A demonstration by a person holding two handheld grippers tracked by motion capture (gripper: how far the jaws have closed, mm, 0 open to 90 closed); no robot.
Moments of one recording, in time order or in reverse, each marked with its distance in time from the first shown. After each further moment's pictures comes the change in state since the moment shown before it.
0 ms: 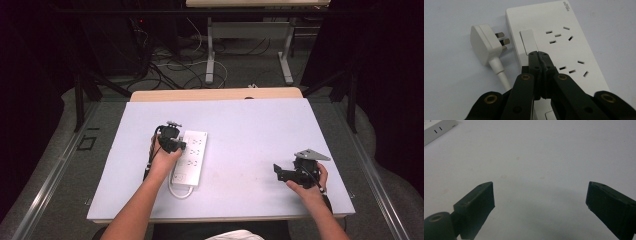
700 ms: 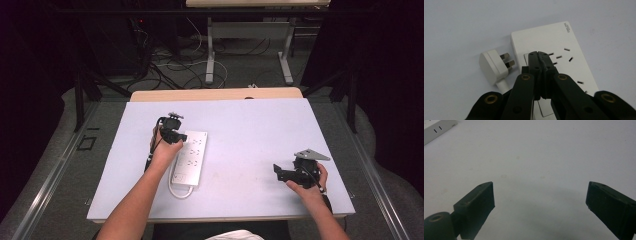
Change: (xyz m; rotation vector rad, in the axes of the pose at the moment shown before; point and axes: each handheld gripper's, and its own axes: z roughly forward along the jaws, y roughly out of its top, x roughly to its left) left arm 0.001 0.028 -0.004 -0.006 0.022 0.005; right arm 0.000 0.000 0.001 0.004 0.001 0.003
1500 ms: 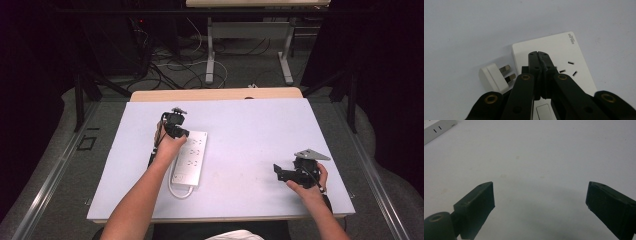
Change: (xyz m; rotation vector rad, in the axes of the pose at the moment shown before) left arm -0.001 0.016 0.013 0.024 0.018 -0.004; right arm -0.001 0.000 0.001 0.000 0.001 -0.003
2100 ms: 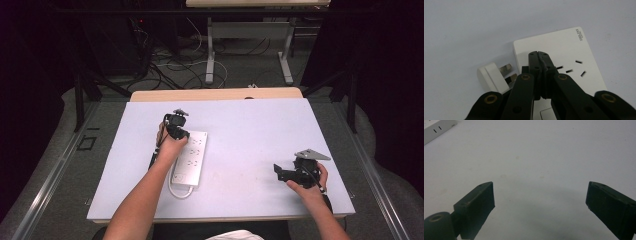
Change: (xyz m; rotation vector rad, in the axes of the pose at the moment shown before) left arm 0.000 -0.001 0.012 0.021 0.024 0.016; right arm -0.001 0.000 0.000 0.001 0.000 -0.003
